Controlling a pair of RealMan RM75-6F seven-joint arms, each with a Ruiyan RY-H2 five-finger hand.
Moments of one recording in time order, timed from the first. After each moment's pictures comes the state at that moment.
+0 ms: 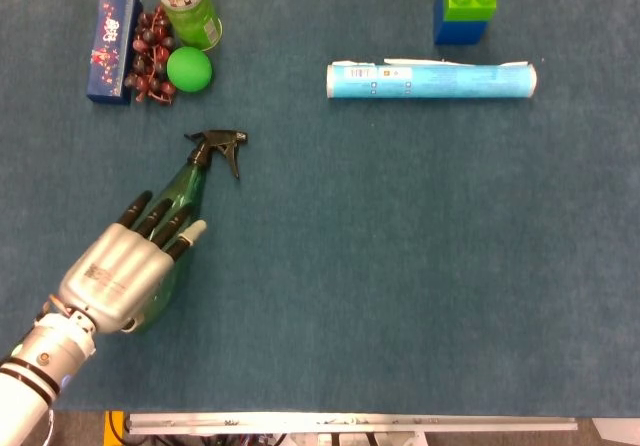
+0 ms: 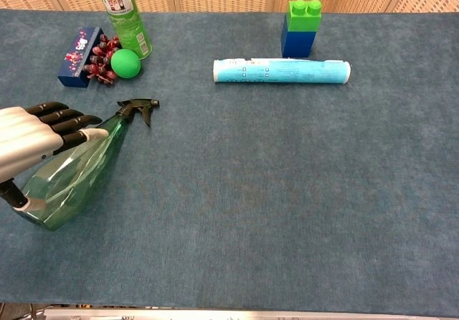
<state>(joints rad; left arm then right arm) -0.53 -0.97 0.24 -2.25 1.23 1.09 0.88 -0.14 -0.98 0.20 -1.57 -1.35 1.65 0.38</state>
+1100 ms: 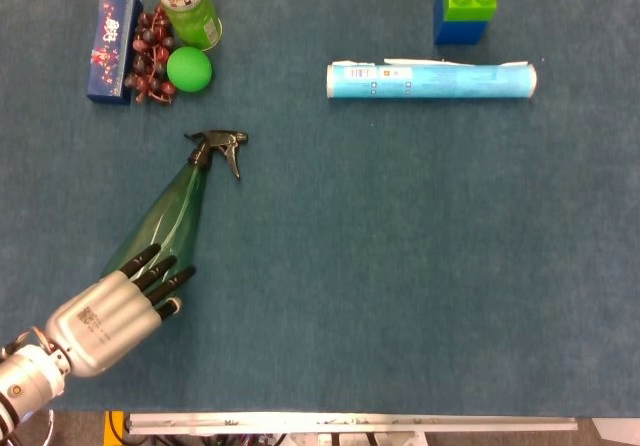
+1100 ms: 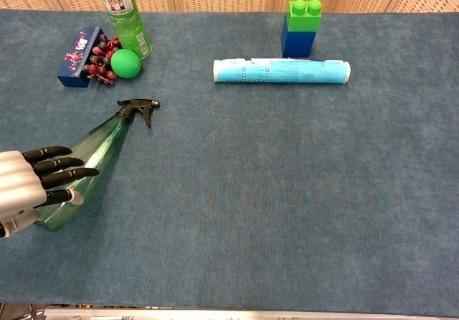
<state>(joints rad) -0.50 -0.86 0.31 -2.05 1.71 0.90 0.67 -0.13 -0.98 0.20 -1.57 -1.35 1.64 0.37</state>
